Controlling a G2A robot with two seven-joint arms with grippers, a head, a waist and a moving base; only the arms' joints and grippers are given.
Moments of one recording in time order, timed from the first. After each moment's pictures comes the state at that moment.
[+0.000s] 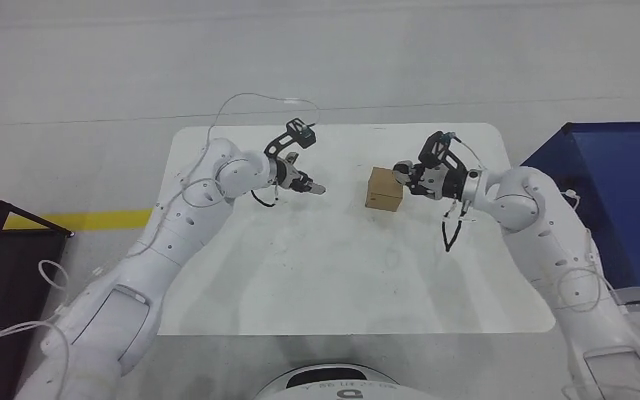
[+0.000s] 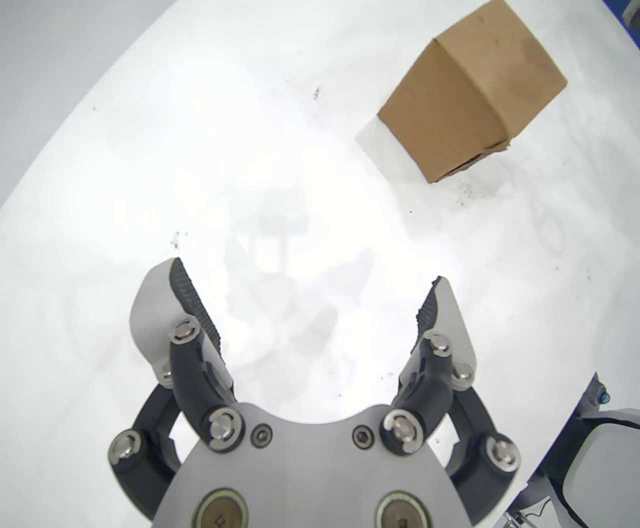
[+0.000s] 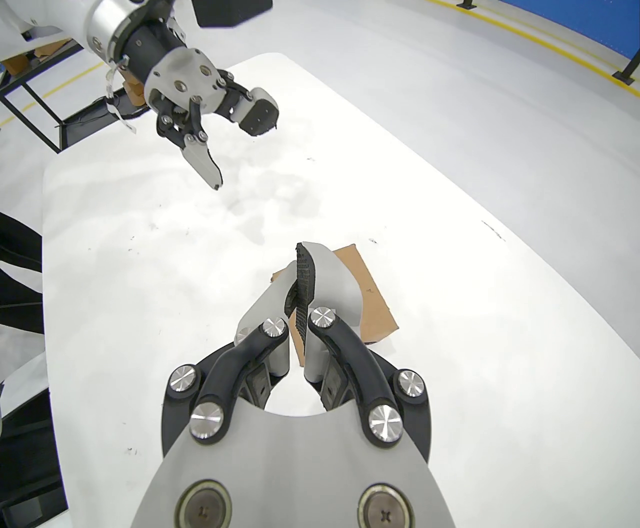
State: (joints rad) left arm 0.73 -1.23 -0.81 -1.14 0.74 -0.44 -0.85; right arm -1.10 -0.95 1.20 -1.40 -0.73 -0.82 0.51
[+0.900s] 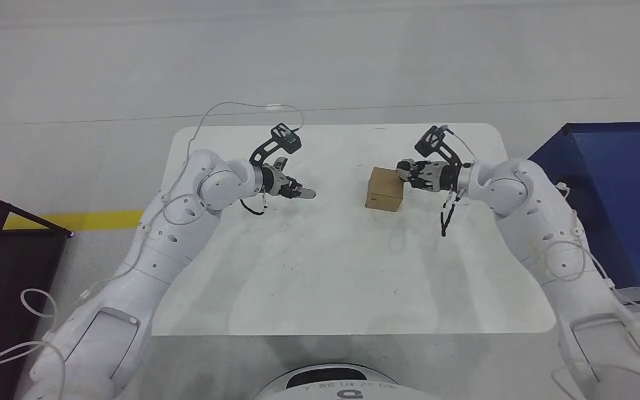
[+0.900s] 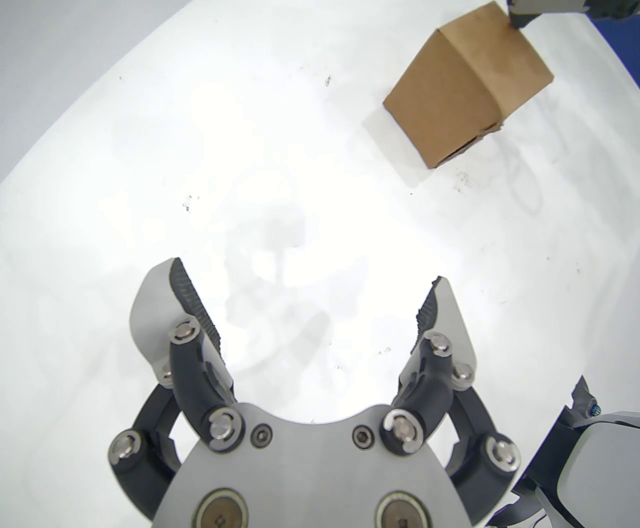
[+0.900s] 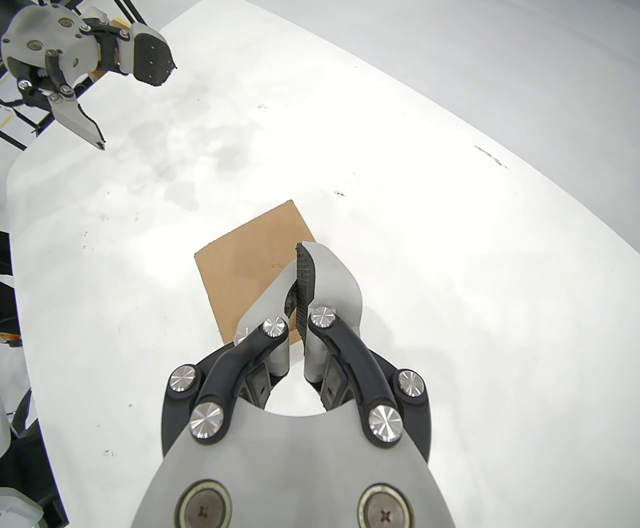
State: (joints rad) left arm 0.84 -1.19 -0.91 -1.27 0.75 -0.44 -0.87; right arm -0.94 -0.99 1.08 -1.12 -0.67 -0.78 0.57
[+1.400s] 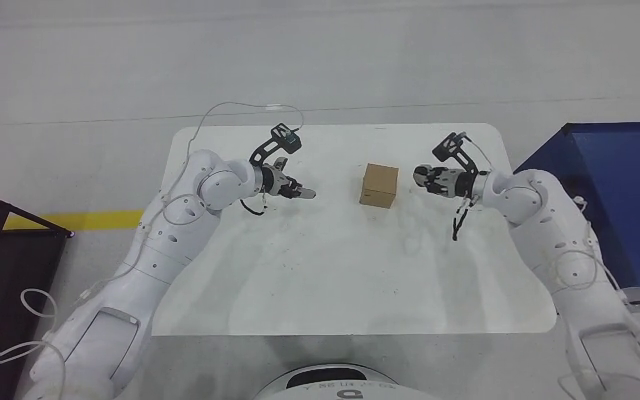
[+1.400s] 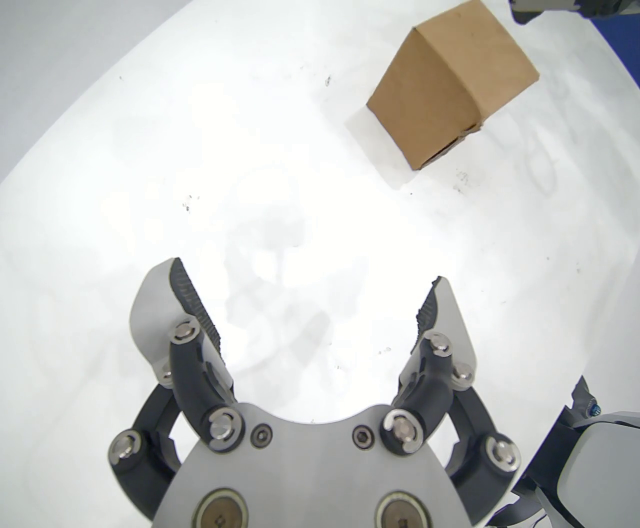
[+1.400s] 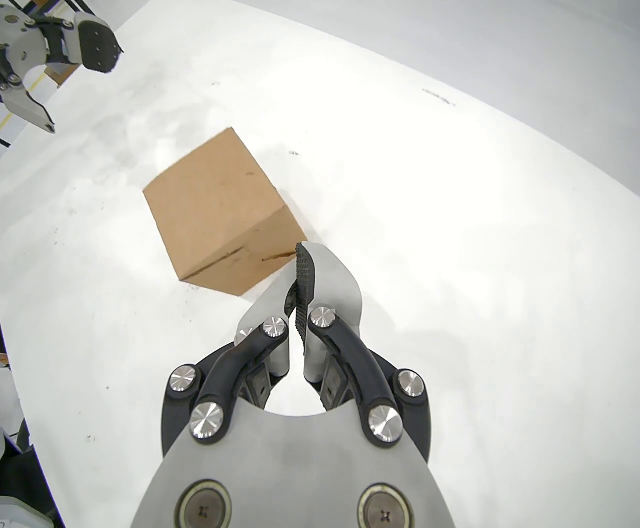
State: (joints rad) left arm 0.84 -1.19 -0.91 -1.27 0.75 -0.44 -0.87; right arm -1.00 -0.96 1.16 -1.10 -0.67 -0.76 0.59
